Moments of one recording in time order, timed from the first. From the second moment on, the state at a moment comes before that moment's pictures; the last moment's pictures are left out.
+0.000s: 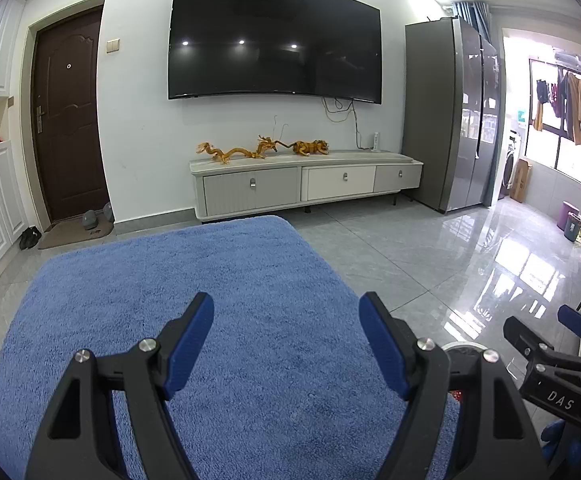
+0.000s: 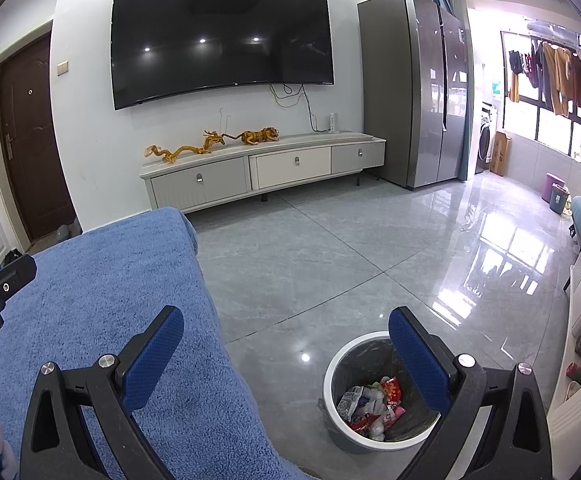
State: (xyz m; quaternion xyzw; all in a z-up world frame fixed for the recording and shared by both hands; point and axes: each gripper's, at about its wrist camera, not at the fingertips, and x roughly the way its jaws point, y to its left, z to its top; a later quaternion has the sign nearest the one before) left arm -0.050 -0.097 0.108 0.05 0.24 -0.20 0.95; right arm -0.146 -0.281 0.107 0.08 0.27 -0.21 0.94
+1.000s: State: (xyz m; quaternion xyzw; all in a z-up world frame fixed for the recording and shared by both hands) left arm -0.040 -0.092 0.110 0.03 0.26 -0.20 0.95; right arm -0.148 -0.281 0.107 0.08 0.26 -0.21 0.94
